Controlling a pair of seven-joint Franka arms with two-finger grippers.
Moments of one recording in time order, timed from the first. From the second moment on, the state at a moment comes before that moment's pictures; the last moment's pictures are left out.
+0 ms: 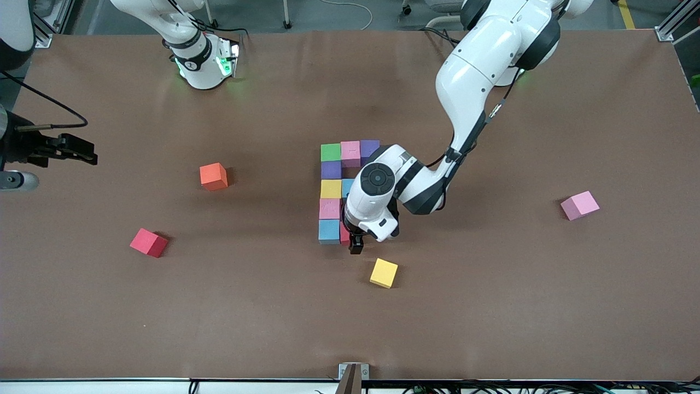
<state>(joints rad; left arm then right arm) -0.57 0.96 -0.19 -1.17 0.09 2.30 -2.32 0.03 0.15 -0.04 -1.38 -0.03 1.40 -0.06</state>
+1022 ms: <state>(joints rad) -0.38 0.86 -0.19 -1.18 0.12 2.21 -1.95 0.01 0.03 -0.03 -1.49 0.00 1.47 -0.06</state>
